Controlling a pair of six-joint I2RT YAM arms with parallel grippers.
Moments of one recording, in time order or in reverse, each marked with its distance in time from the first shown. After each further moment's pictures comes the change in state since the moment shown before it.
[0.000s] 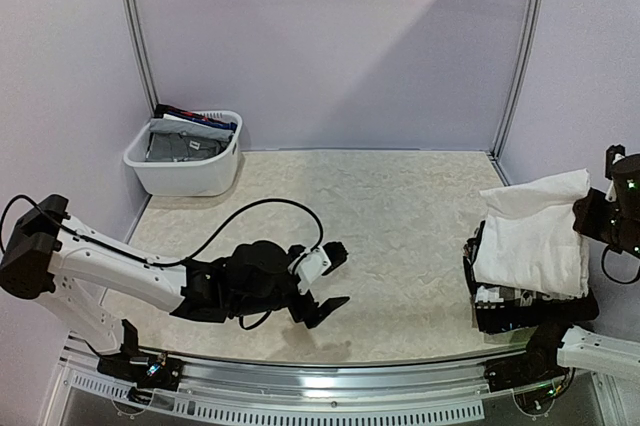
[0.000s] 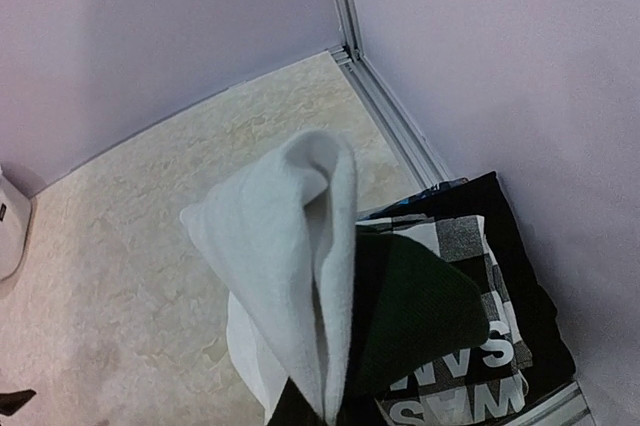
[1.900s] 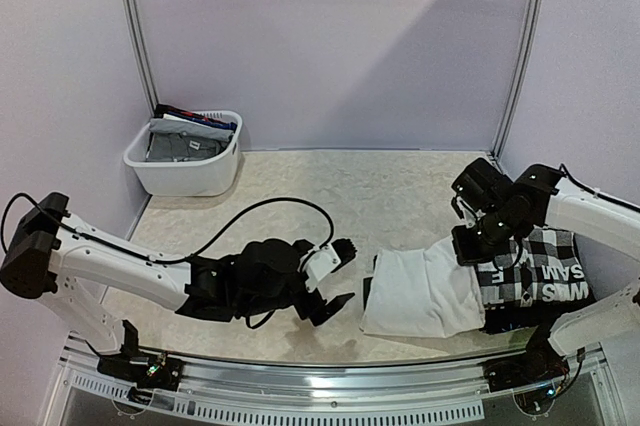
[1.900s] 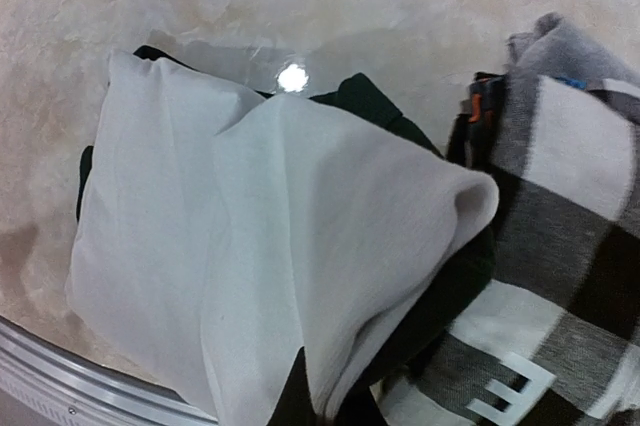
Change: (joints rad) left arm -0.030 0.026 0.082 -0.082 -0.086 0.023; right arm -0.002 0.636 -0.236 0.351 -0.576 -0.229
